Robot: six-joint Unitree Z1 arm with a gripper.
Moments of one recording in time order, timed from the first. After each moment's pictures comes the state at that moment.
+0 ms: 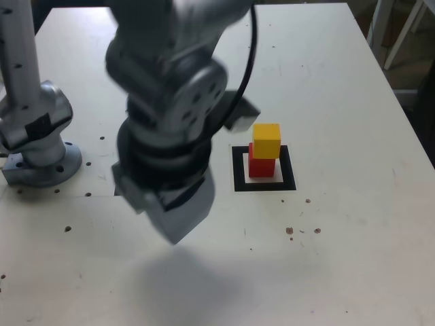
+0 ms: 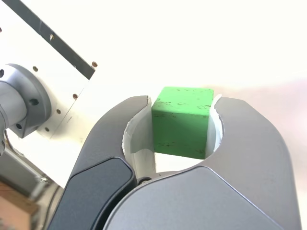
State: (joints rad) arm -0.73 1.97 -1.57 1.45 0.11 0.01
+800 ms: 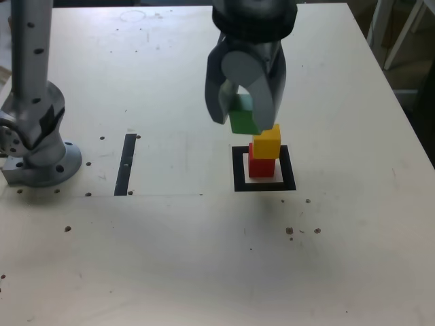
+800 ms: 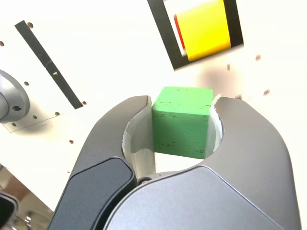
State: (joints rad) arm -0.20 1.95 -1.85 1.58 0.06 0.08
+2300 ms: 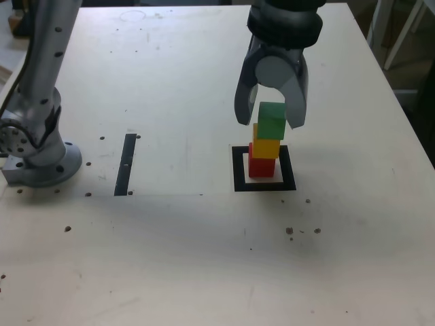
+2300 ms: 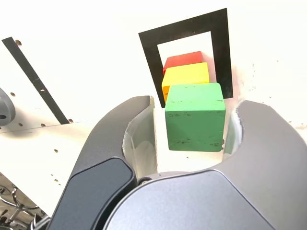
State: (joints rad) arm -0.05 2.08 -1.91 1.57 0.02 0.15
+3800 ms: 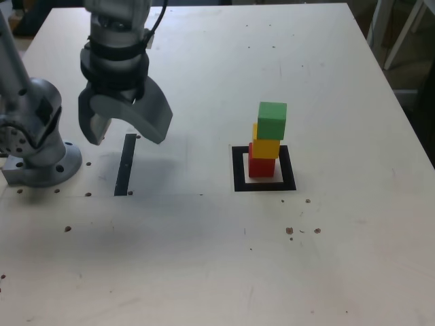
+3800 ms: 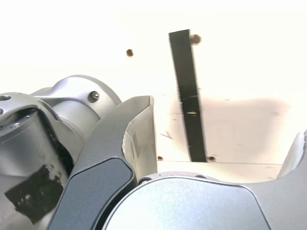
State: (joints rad) arm -0.08 1.53 -0.84 1.14 0.10 0.05
